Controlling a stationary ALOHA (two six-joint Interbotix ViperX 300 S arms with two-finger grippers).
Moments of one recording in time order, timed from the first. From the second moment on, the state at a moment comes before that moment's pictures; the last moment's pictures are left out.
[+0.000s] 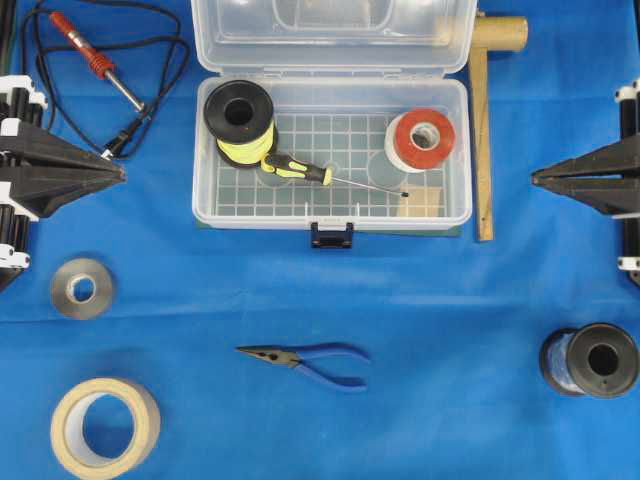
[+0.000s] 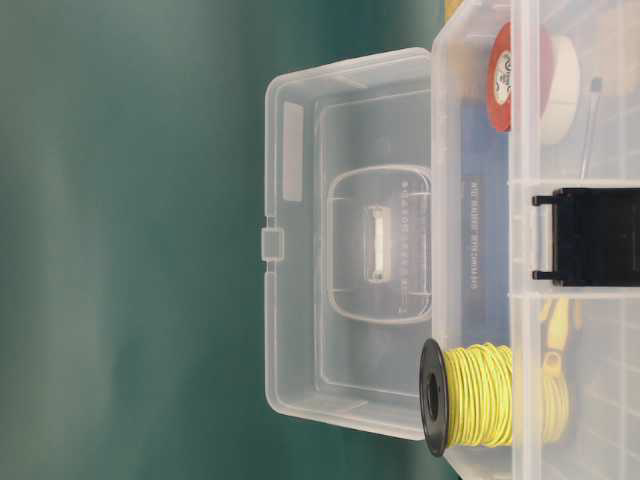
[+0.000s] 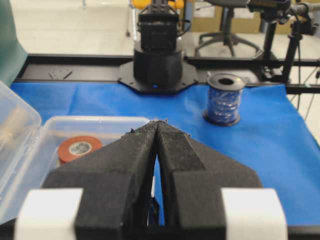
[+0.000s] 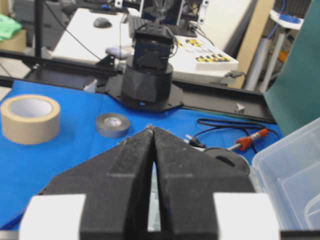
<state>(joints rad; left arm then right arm) 0.00 -0.97 1.18 0.00 -0.29 0.00 0.00 -0.96 1.17 0.00 -0.29 0.00</state>
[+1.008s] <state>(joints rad) 0.00 -0.96 1.18 -0.03 -0.32 0.00 -0.19 0.03 0.24 0.02 0.69 0.37</state>
